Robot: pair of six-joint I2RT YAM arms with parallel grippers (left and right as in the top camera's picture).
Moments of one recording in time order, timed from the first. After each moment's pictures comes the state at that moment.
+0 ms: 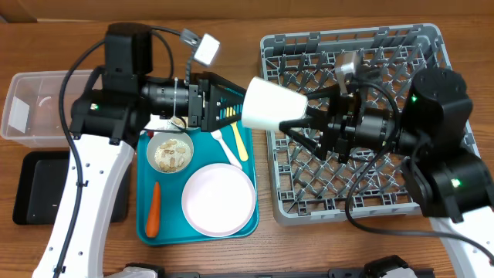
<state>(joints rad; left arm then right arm) -0.17 1.44 1.54 -0.78 1.32 -0.21 0.28 1.10 1.31 -0.51 -0.94 0.20</state>
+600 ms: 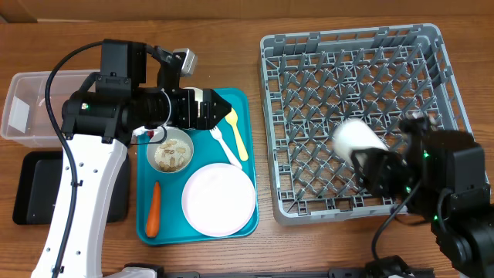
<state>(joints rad) -0.13 1.44 1.54 -1.07 0.63 -0.12 0.23 0.91 1.32 -1.31 -0.07 0.48</state>
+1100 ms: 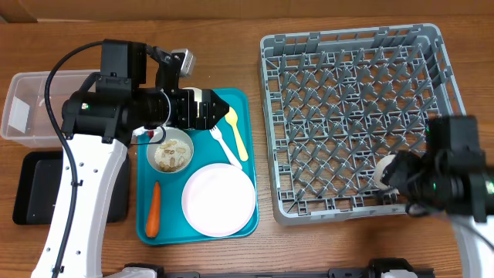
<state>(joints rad) -0.13 1.44 1.54 -1.09 0.60 -0.12 0.00 1.10 1.32 -1.53 0.04 0.55</state>
